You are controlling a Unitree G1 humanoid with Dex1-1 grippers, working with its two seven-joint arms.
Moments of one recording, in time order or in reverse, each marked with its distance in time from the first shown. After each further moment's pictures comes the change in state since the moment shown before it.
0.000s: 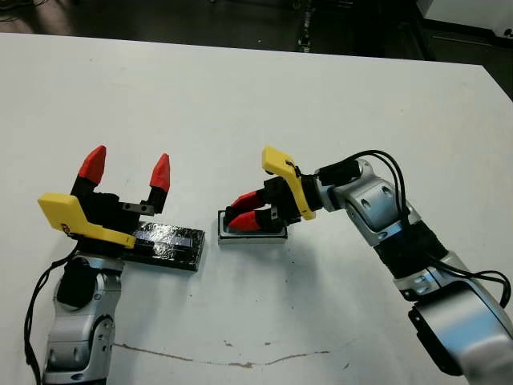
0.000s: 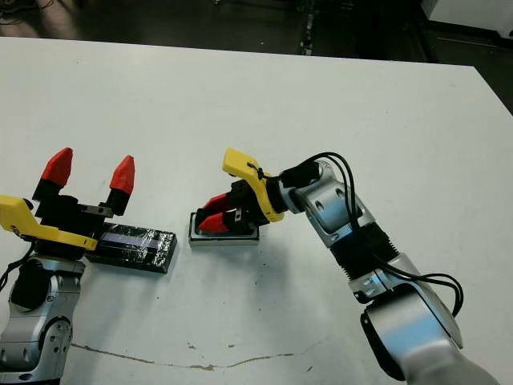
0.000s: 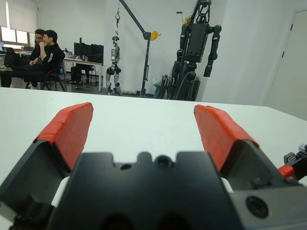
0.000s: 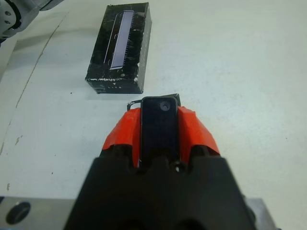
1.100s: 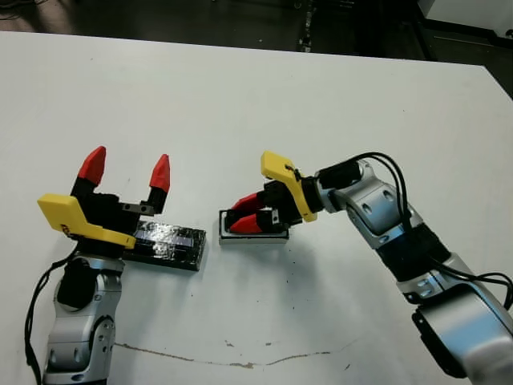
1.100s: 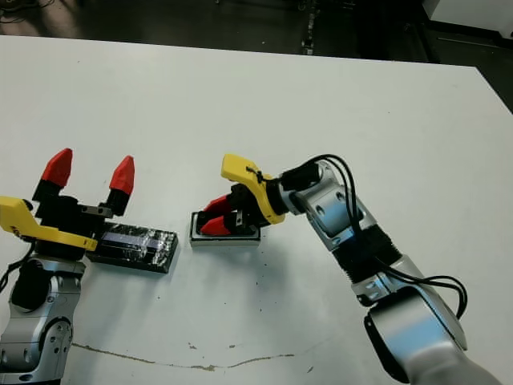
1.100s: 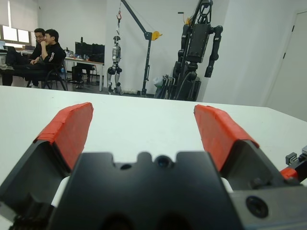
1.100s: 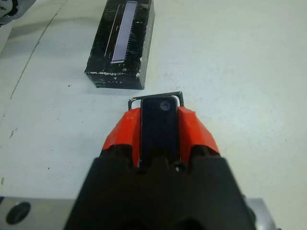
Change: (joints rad) left arm 0.003 -0.003 -0.001 -0.001 0.000 -0.002 0.003; right arm 0.006 -0.017 0.022 -0.034 -0.023 -0.013 -0.001
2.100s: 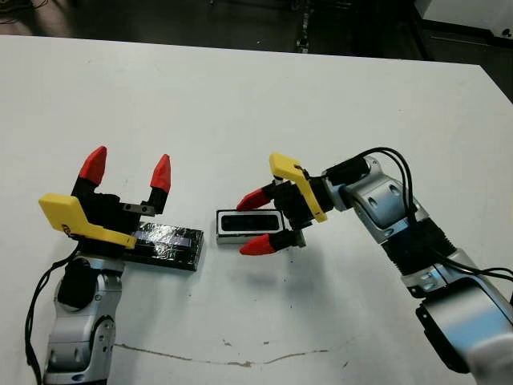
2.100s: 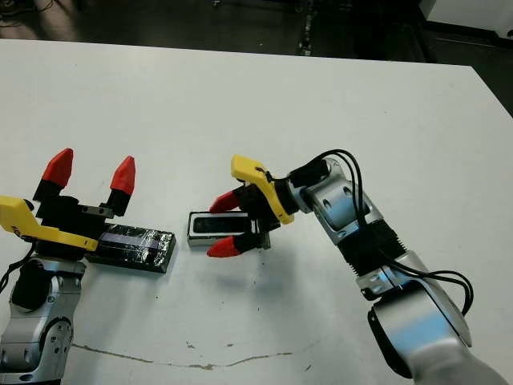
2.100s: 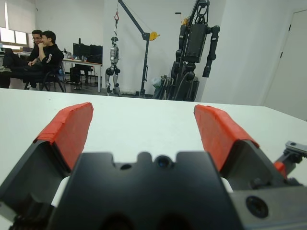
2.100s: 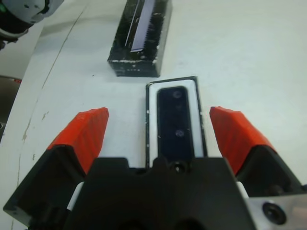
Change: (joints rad) left arm 0.000 0.000 -0.001 0.001 0.004 0.000 -0.003; right arm -0.022 -0.021 -0.056 0.068 0.015 -0.018 0.148
